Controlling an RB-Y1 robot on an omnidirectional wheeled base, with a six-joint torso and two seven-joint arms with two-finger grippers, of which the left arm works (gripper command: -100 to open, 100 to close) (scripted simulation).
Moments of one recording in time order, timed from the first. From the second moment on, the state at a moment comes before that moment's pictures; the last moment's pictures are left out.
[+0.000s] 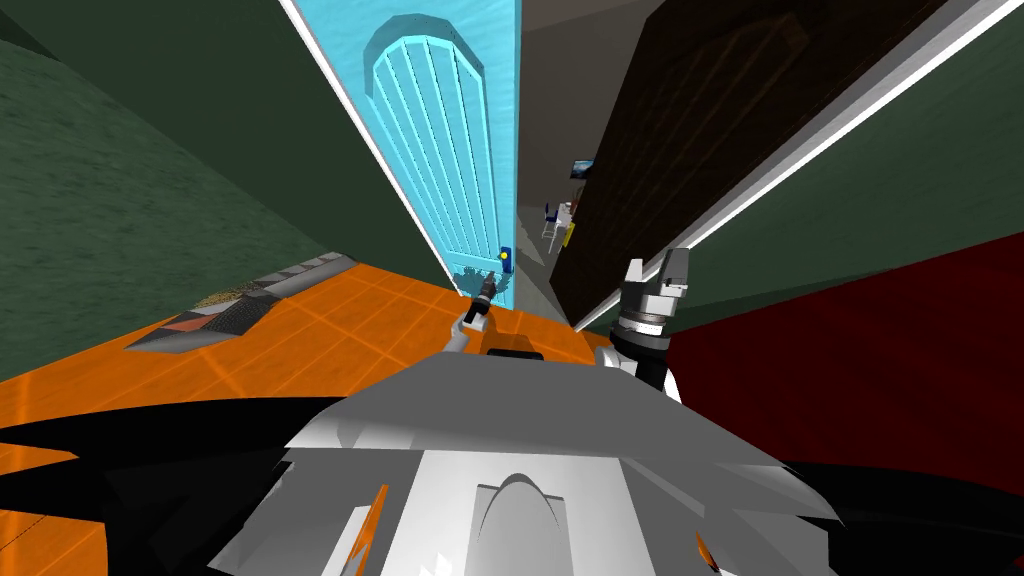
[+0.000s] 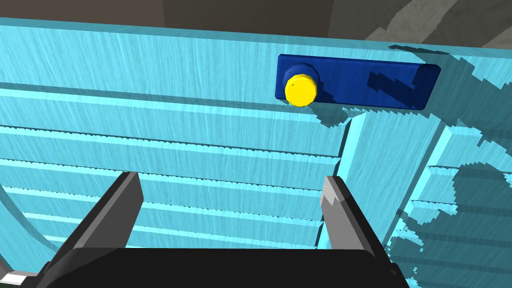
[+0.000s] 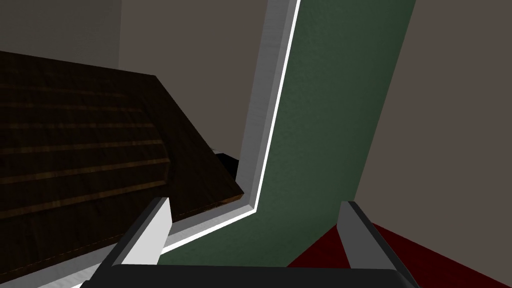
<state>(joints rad) -0.07 0.15 -0.22 -1.31 0.14 -0.36 0.02</state>
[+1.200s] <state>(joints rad) -0.22 0.17 -0.26 -1.06 0.17 -0.35 0.06</state>
